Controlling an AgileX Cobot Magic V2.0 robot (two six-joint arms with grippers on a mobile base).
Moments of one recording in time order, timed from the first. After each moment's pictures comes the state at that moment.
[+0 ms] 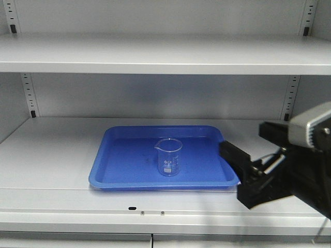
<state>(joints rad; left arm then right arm) -0.07 -0.01 0.03 0.18 0.28 -0.18 0.42 1.03 -0.78 -0.44 -0.12 0.35</state>
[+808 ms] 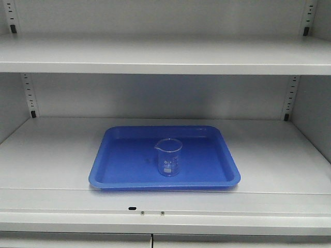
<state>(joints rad) -0.07 -0.01 0.03 0.18 0.28 -0.18 0.04 0.04 0.03 -0.06 0.10 0.07</state>
